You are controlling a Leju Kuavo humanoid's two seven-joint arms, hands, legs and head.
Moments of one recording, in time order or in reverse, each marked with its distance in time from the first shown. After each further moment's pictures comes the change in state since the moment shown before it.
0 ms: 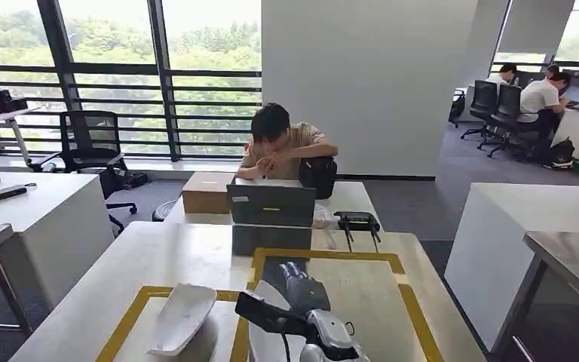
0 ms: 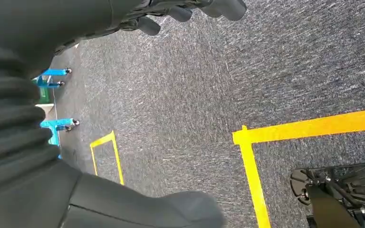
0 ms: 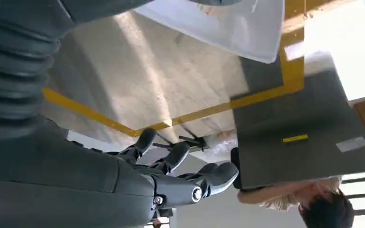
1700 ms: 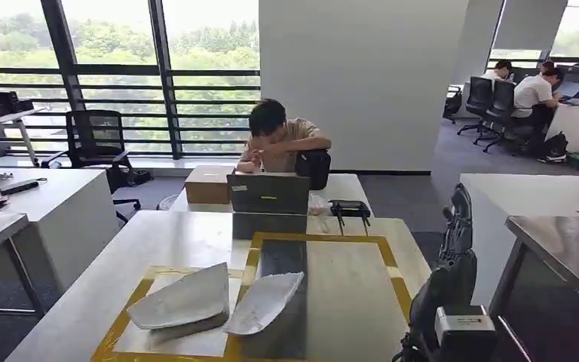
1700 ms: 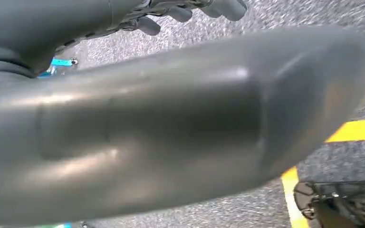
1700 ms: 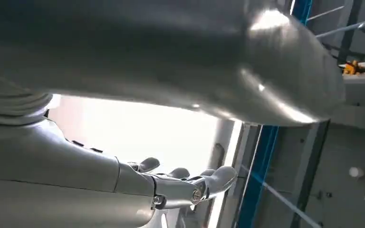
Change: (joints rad) left arm 0.054 0.019 0.008 0.002 0.031 0.040 -0.048; right arm 0.454 -0.218 -0.175 -1.315 -0.608 -0.344 -0.380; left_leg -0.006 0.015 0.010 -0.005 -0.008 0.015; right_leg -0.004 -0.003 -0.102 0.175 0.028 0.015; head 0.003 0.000
